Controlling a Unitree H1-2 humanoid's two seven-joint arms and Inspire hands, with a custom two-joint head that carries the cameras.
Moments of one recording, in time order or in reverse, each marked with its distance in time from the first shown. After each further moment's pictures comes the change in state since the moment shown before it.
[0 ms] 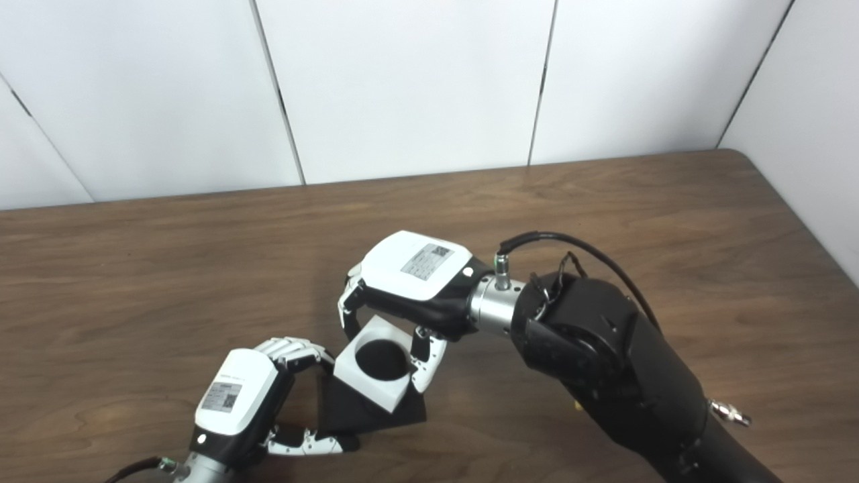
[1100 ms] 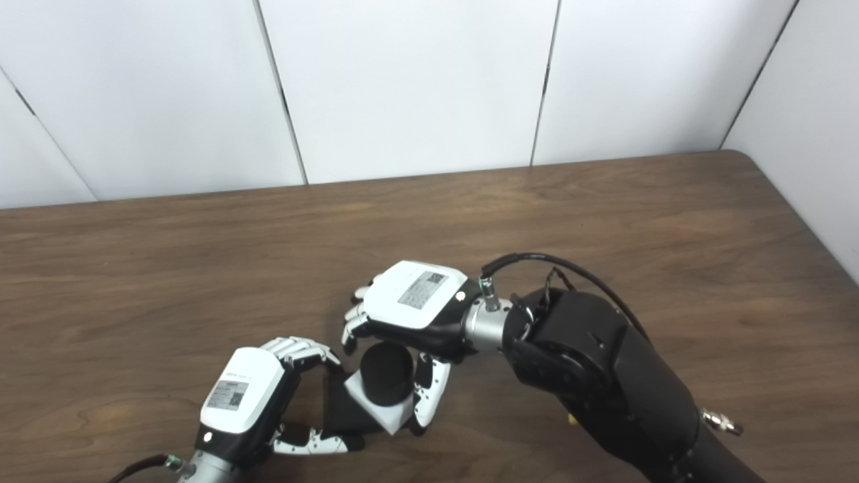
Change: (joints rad) left arm 0.002 -0.006 -0.011 -0.025 0.015 0.033 -0.027; right arm 0.009 0.026 0.020 0.015 -0.106 -0.037 0.153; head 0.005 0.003
